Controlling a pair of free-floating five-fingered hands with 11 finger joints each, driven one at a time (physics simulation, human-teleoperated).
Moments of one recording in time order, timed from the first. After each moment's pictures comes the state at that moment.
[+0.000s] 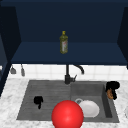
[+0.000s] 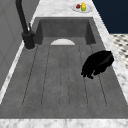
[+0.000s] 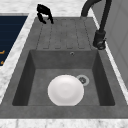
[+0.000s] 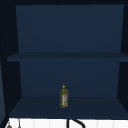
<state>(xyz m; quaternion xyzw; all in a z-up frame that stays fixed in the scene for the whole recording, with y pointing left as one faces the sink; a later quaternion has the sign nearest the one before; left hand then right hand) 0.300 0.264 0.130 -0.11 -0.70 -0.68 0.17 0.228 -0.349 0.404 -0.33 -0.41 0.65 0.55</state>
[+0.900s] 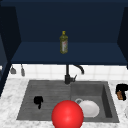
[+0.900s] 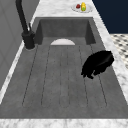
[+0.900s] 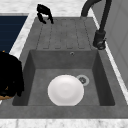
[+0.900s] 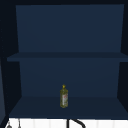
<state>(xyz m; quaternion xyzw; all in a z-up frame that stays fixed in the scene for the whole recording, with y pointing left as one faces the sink) 0.300 0.264 0.130 -0.11 -0.70 -0.68 0.17 0.314 -0.464 0.302 -0.33 -0.40 0.66 0.55</state>
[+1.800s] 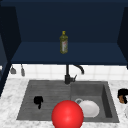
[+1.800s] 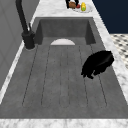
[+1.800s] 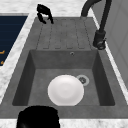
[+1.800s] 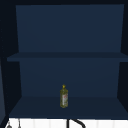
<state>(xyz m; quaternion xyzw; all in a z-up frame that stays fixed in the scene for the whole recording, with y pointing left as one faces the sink) 0.300 0.264 0.130 -0.11 -0.70 -0.68 0.17 0.395 -0.525 0.167 -0.34 -0.39 0.66 0.54</state>
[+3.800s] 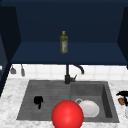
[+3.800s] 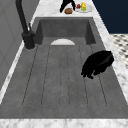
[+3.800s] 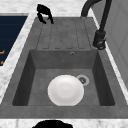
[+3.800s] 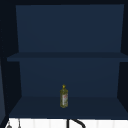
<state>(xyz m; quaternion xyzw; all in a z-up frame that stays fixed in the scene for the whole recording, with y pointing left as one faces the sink) 0.300 0.264 0.130 -0.11 -0.70 -0.68 0.17 0.422 -0.547 0.123 -0.30 -0.36 0.69 0.54</state>
